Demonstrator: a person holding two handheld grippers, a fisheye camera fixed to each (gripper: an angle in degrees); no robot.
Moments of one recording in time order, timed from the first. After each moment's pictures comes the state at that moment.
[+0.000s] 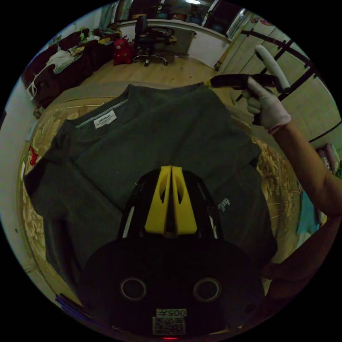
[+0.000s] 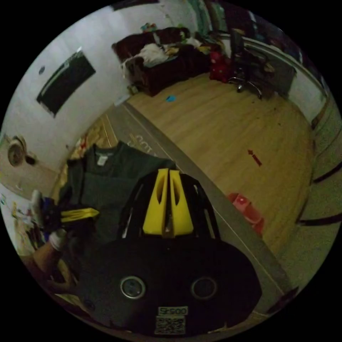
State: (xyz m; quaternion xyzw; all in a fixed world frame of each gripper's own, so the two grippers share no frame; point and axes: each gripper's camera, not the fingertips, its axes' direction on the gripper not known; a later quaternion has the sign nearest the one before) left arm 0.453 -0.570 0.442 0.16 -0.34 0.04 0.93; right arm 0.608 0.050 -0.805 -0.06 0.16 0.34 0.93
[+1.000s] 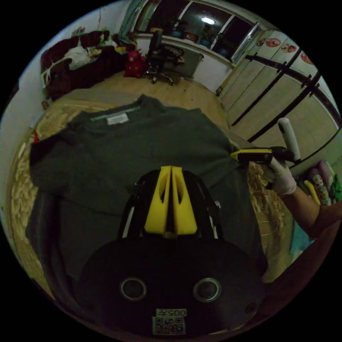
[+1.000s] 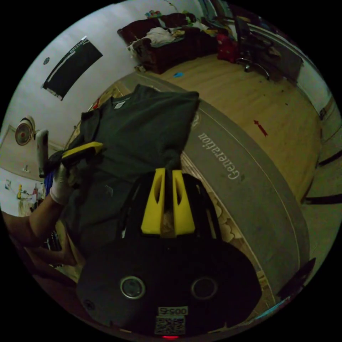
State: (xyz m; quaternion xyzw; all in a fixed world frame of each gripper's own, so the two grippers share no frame) left arm 0.463 -0.495 0.377 0.28 -0.33 0.04 0.90; right arm 0.531 0.152 -0.768 -0.15 0.14 0.31 0.93
